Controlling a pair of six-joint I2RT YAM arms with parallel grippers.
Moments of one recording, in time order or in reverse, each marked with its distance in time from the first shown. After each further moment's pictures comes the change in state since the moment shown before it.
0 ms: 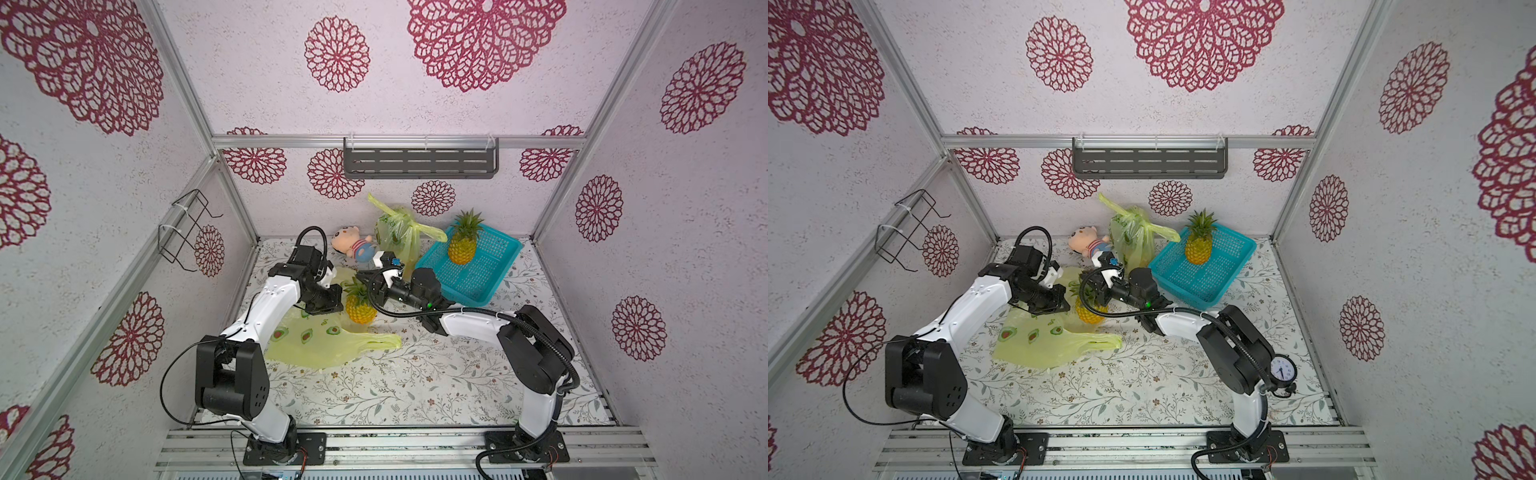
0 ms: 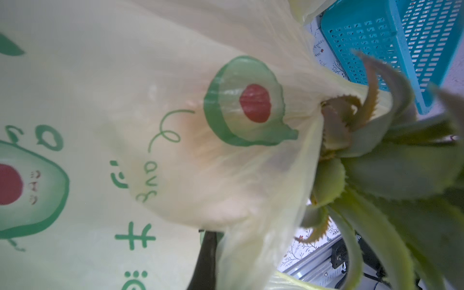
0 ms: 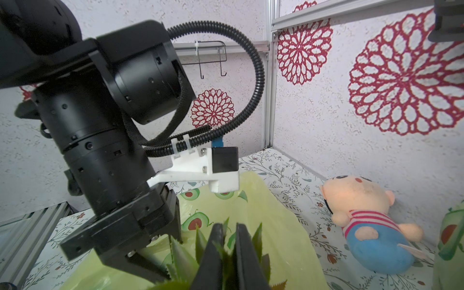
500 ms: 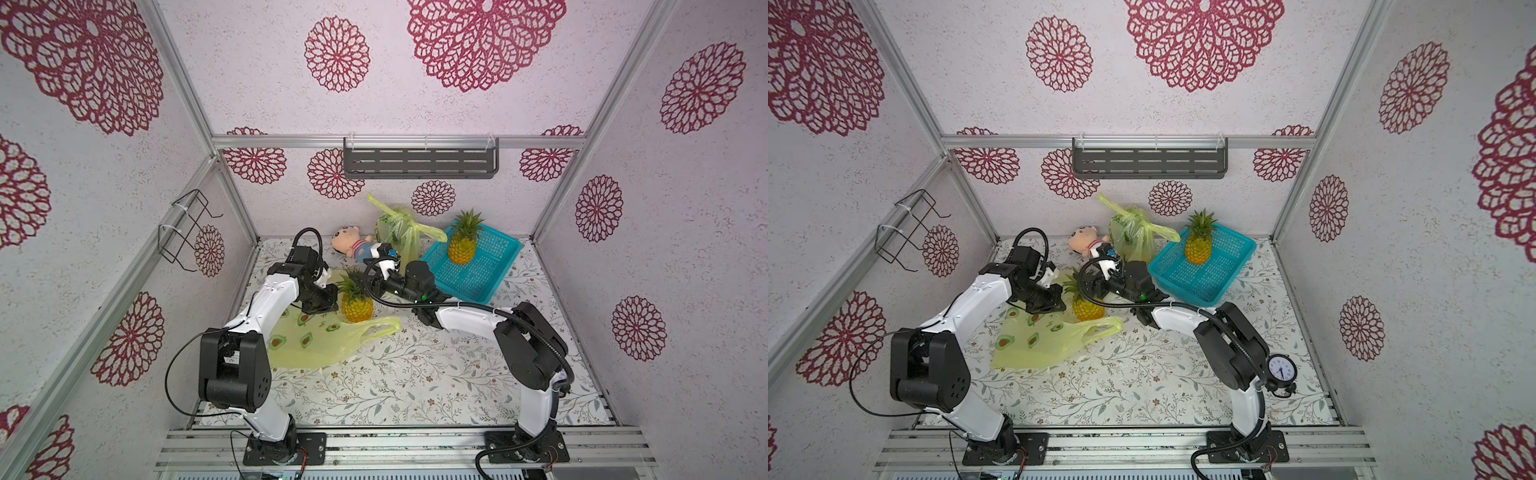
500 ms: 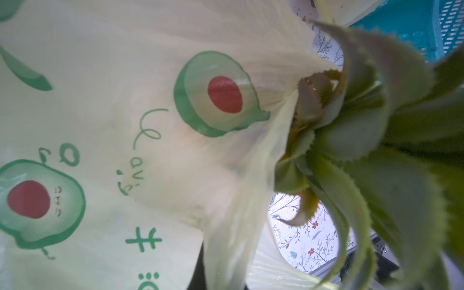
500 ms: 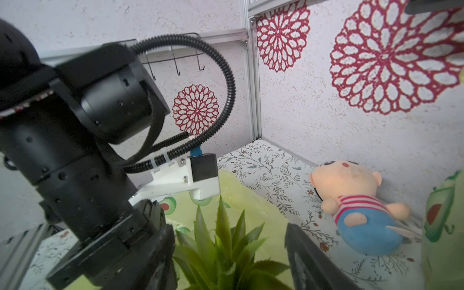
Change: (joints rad) left arm 0.039 0.040 0.000 0.022 -0.043 0.001; right arm -0.022 -0.011 0.087 -0.163 0.071 0.091
